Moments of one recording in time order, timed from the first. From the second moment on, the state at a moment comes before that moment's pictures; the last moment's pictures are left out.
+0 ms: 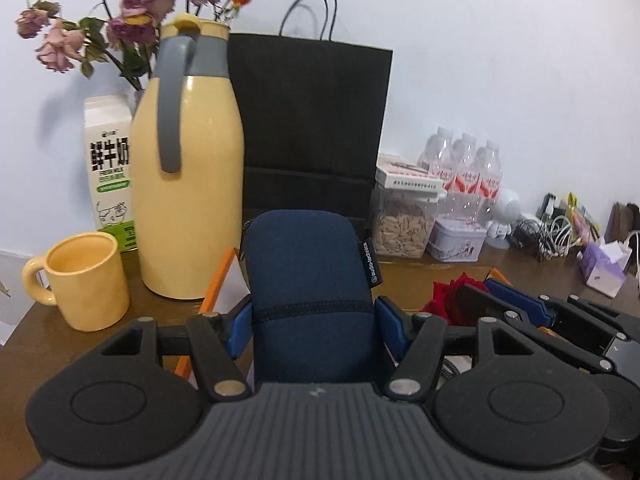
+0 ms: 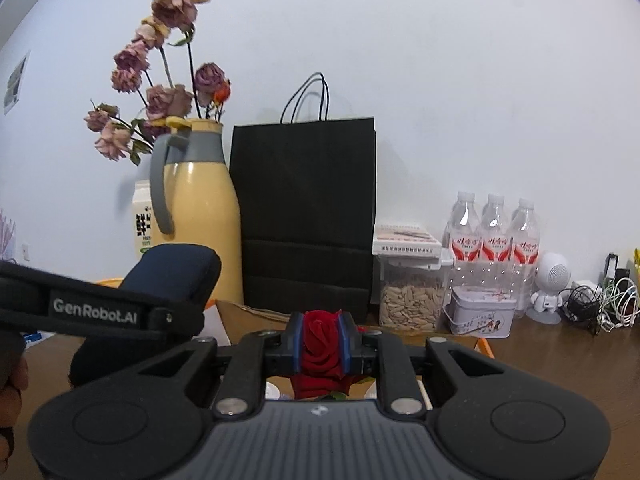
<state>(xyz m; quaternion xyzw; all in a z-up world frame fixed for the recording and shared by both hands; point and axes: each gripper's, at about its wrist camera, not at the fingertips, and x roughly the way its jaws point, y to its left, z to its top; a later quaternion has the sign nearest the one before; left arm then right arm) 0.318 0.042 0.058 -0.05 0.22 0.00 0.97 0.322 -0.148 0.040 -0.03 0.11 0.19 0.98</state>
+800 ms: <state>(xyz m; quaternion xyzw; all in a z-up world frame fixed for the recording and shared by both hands) 0.316 0.043 0.052 -0.06 0.18 0.02 0.98 0.319 -0.162 0.027 -0.01 0.16 0.17 0.97</state>
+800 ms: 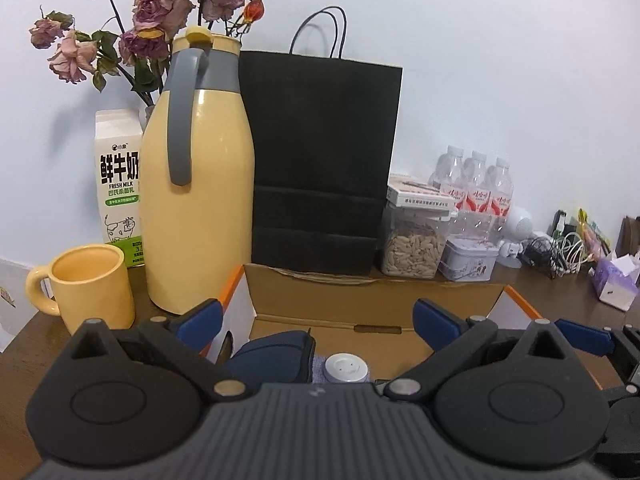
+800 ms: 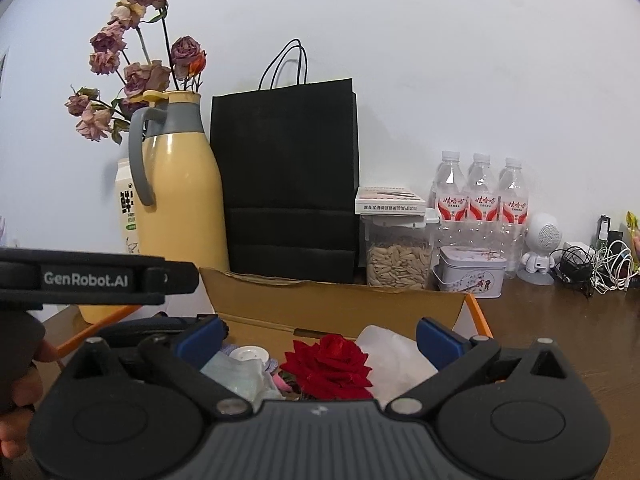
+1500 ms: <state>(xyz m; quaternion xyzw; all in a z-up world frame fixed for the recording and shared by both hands) 0.211 0.037 0.028 -0.03 0.18 -0.02 0.98 0.234 -0.207 0.025 -0.03 0.16 0.17 0.97</state>
